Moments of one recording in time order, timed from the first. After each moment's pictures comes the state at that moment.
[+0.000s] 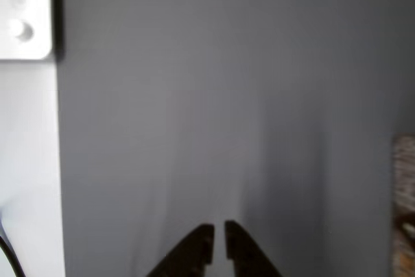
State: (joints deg) arm 13.6 134.1 113.2 92.5 11.2
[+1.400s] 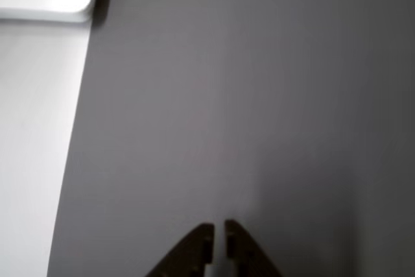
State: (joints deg) arm 1.8 182.7 166.9 75.0 3.2
